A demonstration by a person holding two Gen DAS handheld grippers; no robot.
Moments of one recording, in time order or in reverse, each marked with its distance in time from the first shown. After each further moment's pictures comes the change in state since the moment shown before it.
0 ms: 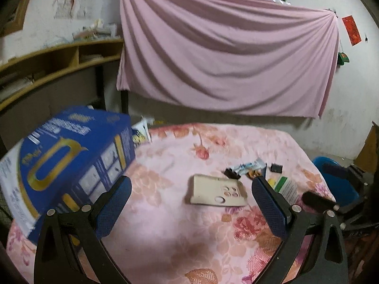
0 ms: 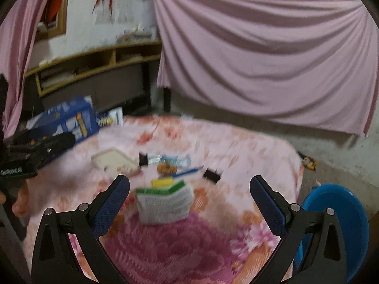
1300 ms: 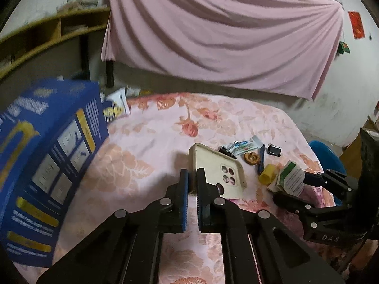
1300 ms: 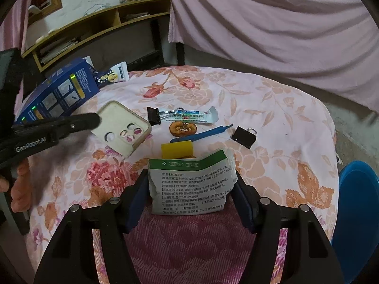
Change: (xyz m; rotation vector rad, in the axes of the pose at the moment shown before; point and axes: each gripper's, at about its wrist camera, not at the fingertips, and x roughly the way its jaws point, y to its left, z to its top) left arm 0.037 -0.004 0.005 -0.005 0.165 -0.072; right arm 0.055 0.003 -0.010 0.028 0.258 0.097
